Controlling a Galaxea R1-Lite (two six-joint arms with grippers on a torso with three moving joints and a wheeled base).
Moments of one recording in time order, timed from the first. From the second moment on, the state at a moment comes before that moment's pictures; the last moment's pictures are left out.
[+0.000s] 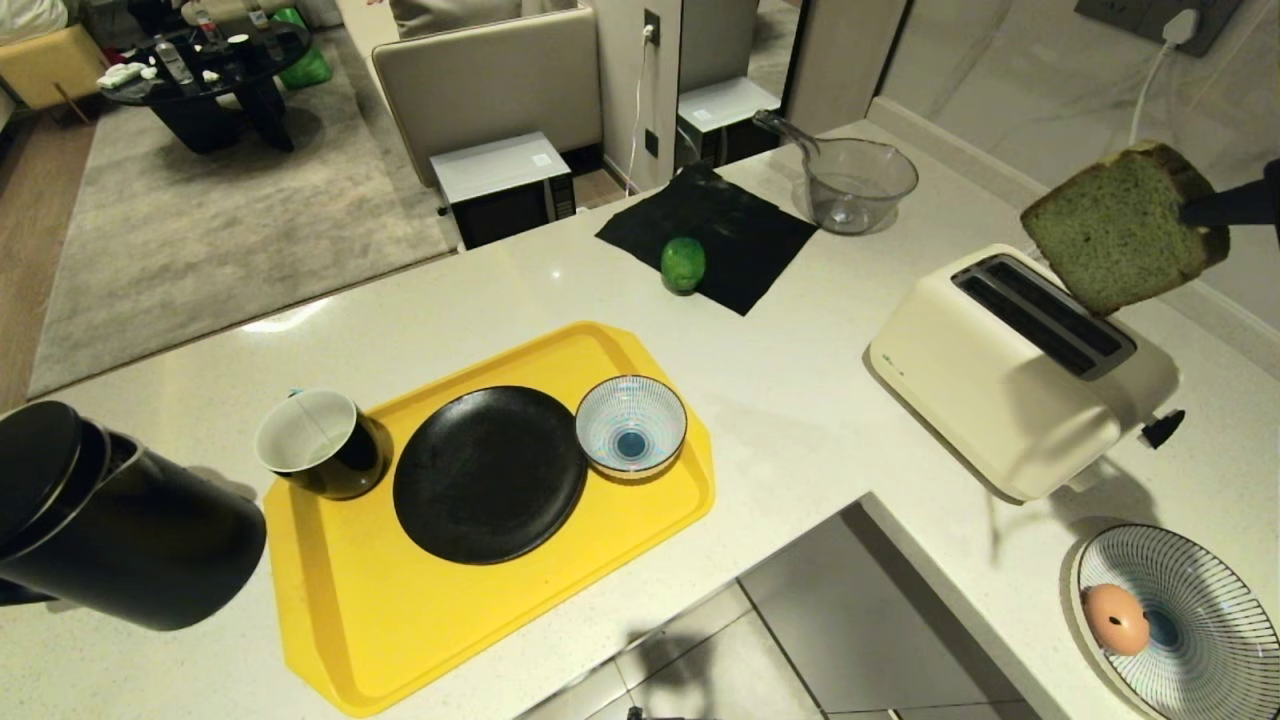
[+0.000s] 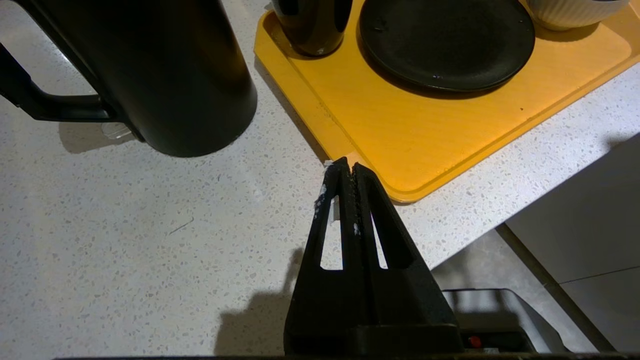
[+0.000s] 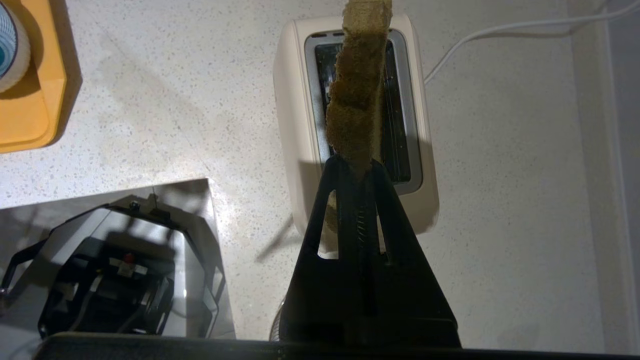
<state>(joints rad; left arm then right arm) 0.00 0.00 0.00 0.00 0.00 0.02 0.10 1.45 -1.77 0.73 -0.04 -0.29</state>
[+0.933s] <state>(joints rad) 0.00 0.00 0.00 0.00 0.00 0.02 0.08 1.47 -1.68 0.73 -0.03 -0.30</state>
